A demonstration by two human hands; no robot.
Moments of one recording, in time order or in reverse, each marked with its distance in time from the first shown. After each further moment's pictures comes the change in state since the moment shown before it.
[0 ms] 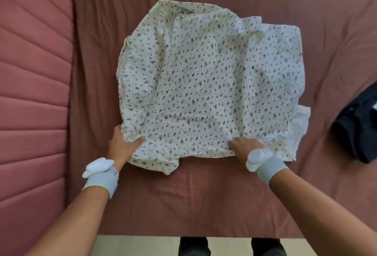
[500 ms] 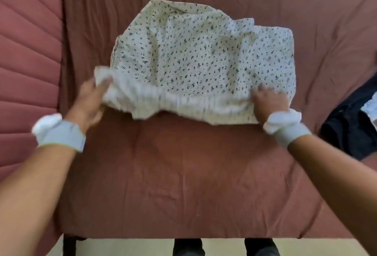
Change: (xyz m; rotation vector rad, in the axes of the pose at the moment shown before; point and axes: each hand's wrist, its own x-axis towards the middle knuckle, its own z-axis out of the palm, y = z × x) left_hand 0.042 0.109 -0.073 -0.681 -0.201 0.222; right_hand -0.008 0.083 -0.078 0.038 0.561 0.339
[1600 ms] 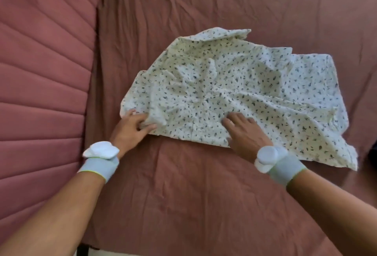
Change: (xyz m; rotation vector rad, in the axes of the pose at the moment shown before) left_hand -0.001 -0.068 -0.020 0.899 -0.090 0.430; right_hand -0.011 -0.107 0.009 0.148 0.062 -0.549
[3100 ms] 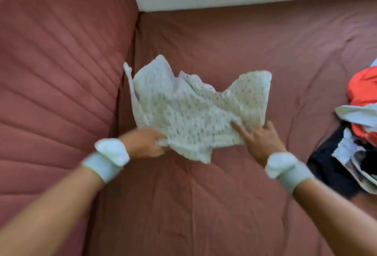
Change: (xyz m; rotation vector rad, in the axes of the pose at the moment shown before) left_hand -0.020 0.196 -0.119 0.436 -0.371 0.267; right_hand -0.120 0.051 -0.138 -0.359 0.554 0.189
